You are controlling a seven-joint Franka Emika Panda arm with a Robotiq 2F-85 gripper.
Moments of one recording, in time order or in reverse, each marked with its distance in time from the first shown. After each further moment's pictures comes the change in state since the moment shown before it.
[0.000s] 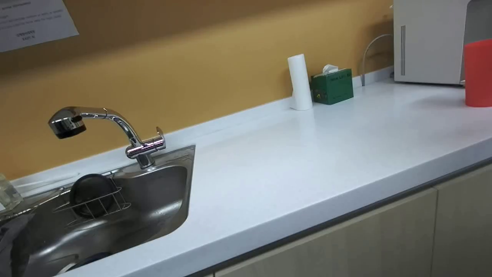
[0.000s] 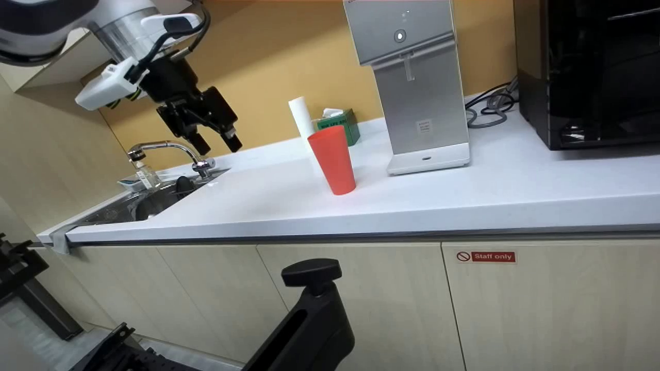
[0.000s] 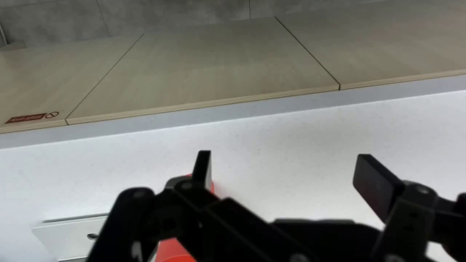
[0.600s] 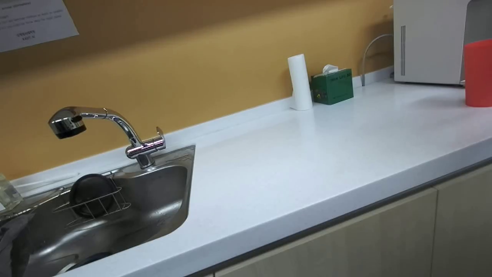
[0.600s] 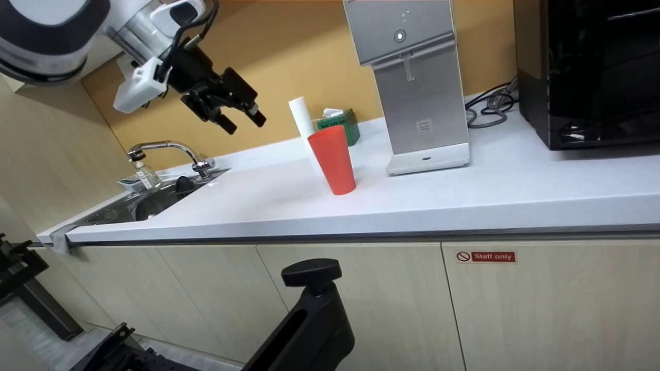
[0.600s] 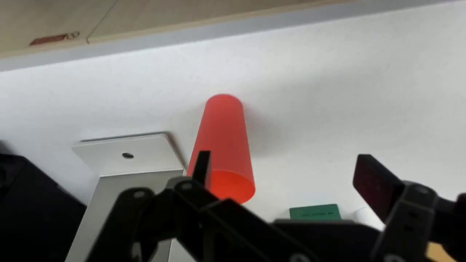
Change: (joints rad) arm -0.069 0.078 0.065 -0.019 -0.026 0.349 0.053
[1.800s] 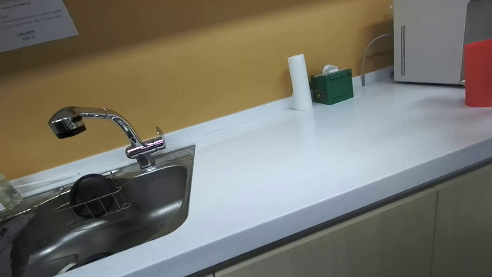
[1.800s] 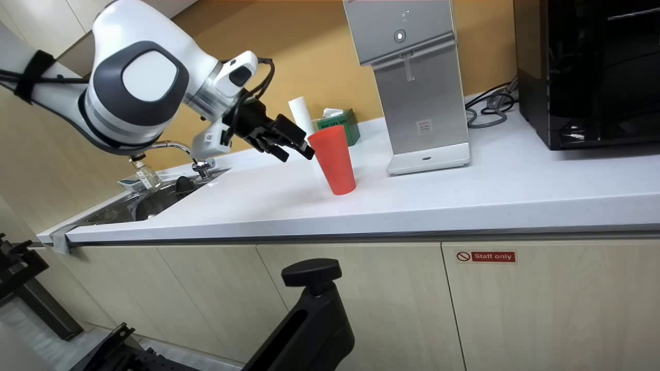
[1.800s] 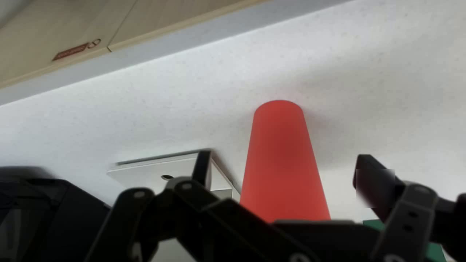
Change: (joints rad) arm -0.346 0.386 0.276 -0.001 -0.156 0.463 0.266
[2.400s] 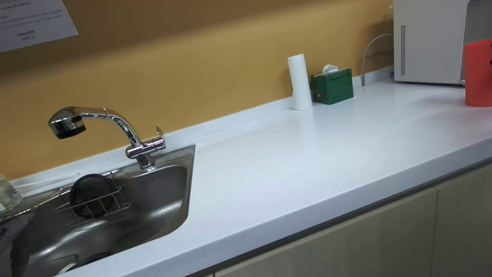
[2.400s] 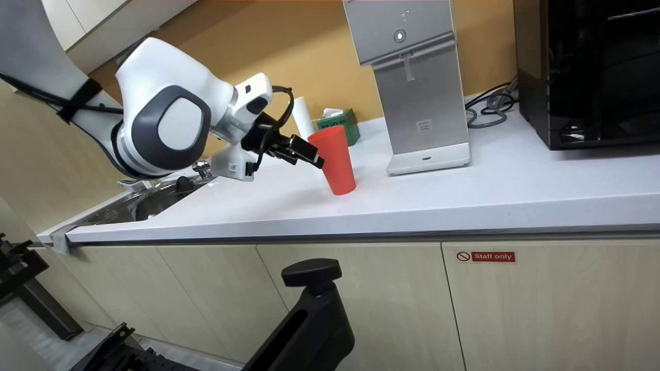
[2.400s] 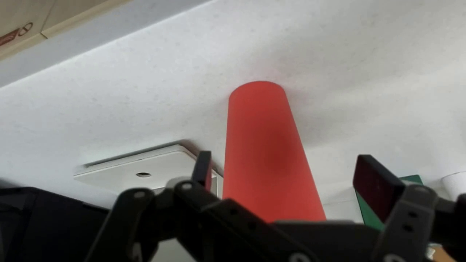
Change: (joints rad) arm 0.002 0.208 0.002 0.000 0.069 0.346 0.004
